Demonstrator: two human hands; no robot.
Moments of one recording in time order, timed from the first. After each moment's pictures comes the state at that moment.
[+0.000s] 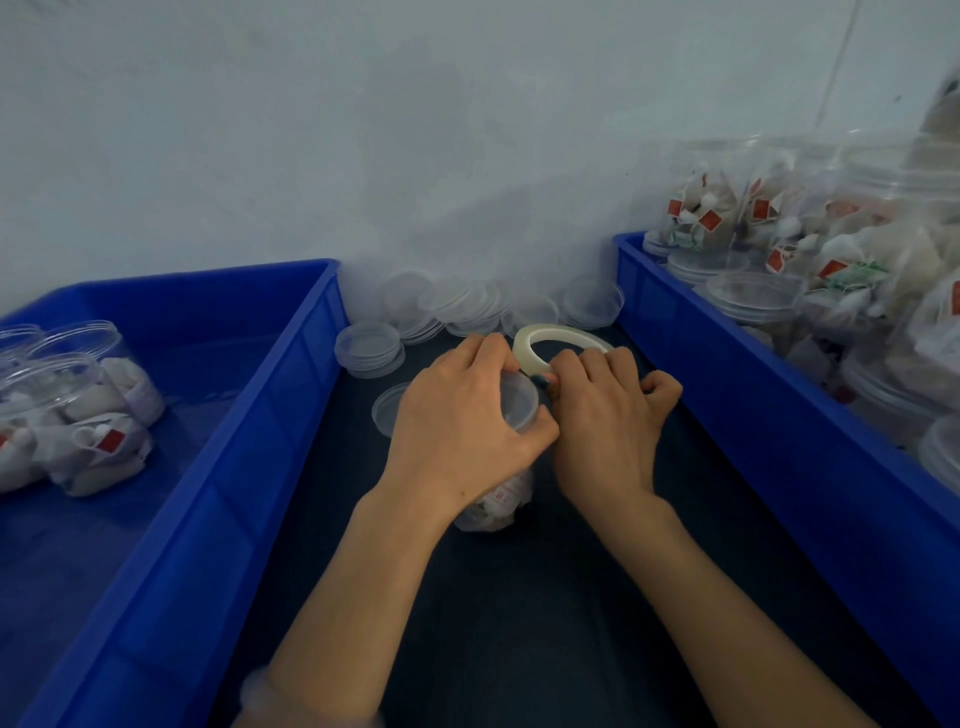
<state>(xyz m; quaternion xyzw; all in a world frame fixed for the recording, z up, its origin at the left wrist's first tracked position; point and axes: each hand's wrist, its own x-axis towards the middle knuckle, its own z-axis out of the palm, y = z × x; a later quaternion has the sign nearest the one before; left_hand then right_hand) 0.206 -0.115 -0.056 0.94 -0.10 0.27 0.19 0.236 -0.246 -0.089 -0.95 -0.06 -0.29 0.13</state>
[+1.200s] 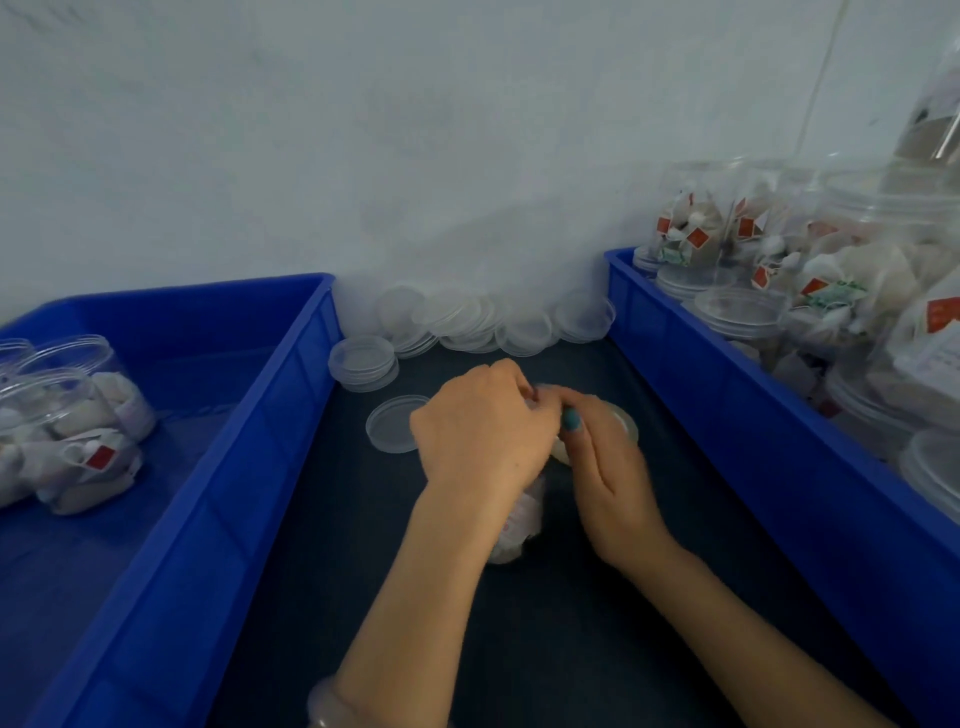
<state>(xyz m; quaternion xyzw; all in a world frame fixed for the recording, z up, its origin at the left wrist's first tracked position) 0.211 -0.151 -0.039 0.96 0.08 0.18 0.19 0.228 -0.274 -0.124 -0.78 -0.24 -0.20 0.55</state>
